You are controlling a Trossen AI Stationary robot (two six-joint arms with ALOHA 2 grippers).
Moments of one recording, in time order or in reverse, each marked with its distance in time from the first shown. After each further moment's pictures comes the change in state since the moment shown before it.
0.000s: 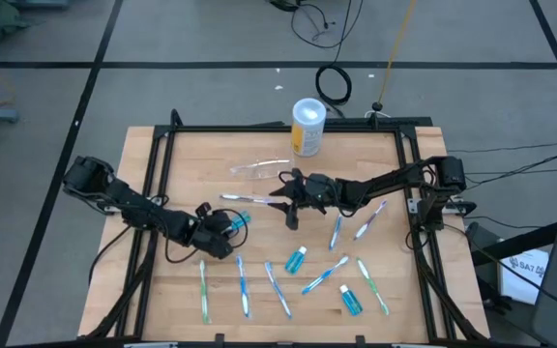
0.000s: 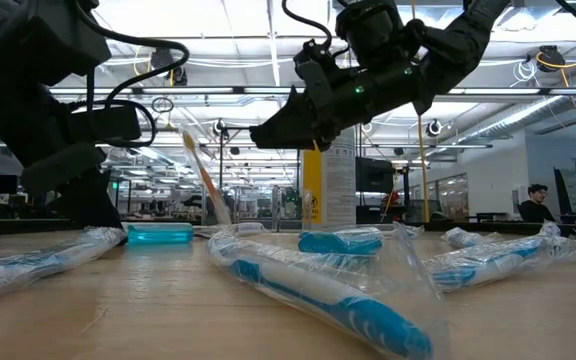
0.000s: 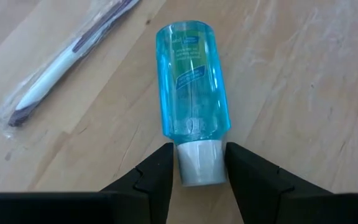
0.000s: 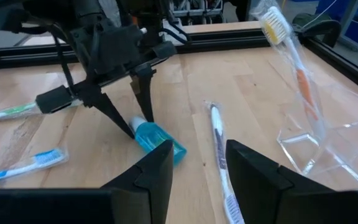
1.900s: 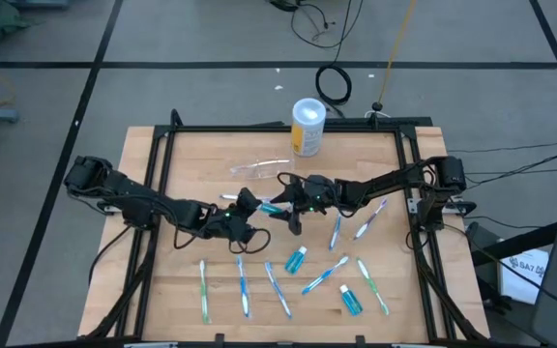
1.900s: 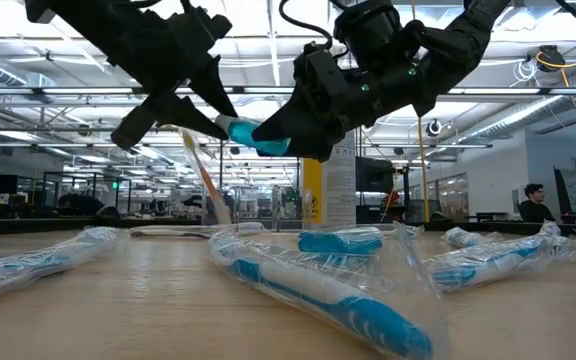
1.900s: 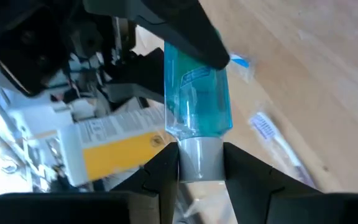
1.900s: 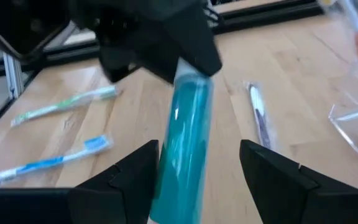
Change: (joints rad) left arm 0.114 0.002 0.321 0.091 -0.243 1.782; right arm 0.005 0.000 0.000 -0.058 -0.136 0.107
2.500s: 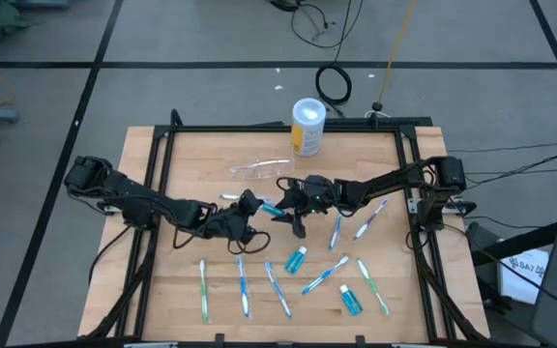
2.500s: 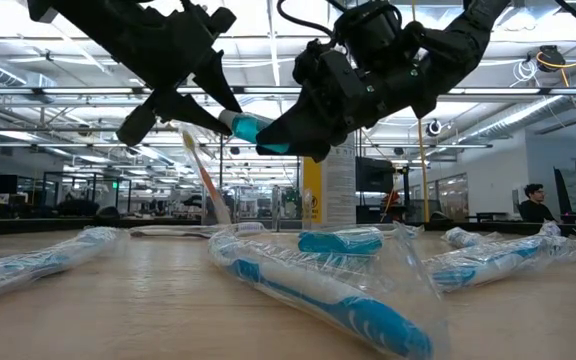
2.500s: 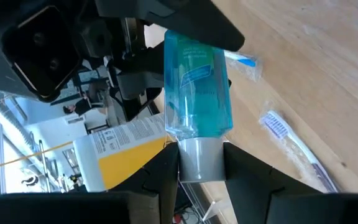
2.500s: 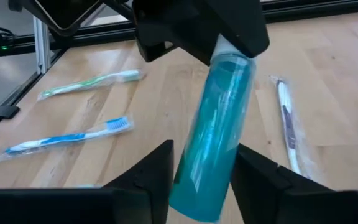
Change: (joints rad) left arm 0.001 0.000 0.000 0.034 -0.001 0.099; right arm -0.001 0.000 0.000 -0.015 -0.100 -0.069
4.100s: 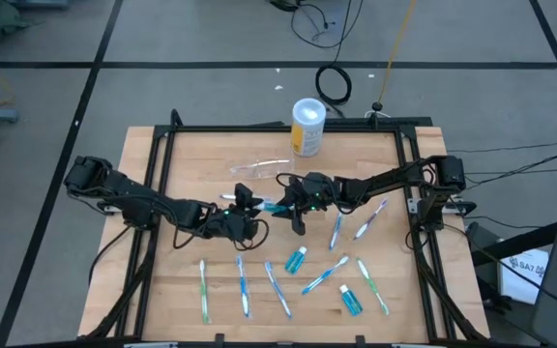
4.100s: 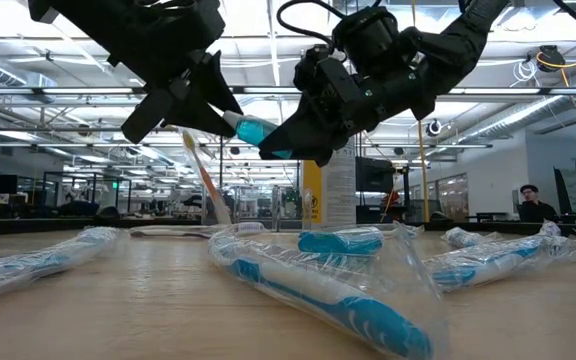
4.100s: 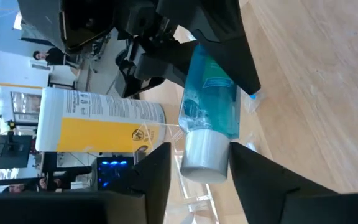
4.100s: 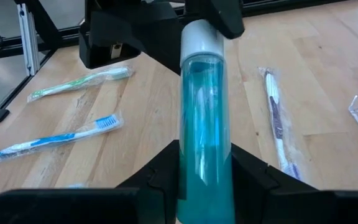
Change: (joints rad) left arm 0.000 0.000 0.000 0.005 0.016 -0.453; right arm -0.026 0.000 0.000 -0.021 0.000 0.022
